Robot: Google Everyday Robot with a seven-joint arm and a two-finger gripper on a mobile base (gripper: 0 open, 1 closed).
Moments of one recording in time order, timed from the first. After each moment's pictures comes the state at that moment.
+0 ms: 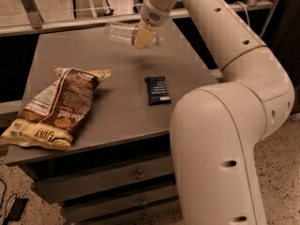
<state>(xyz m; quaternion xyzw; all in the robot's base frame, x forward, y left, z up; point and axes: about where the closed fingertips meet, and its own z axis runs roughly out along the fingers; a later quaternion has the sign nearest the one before) 0.777 0.001 0.907 -0.62 0.74 0.04 0.27</state>
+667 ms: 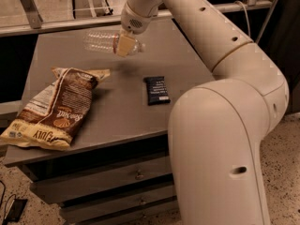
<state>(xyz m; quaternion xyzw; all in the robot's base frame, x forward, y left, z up) 0.737 0.066 0.894 -0.68 0.69 0.08 0.24</state>
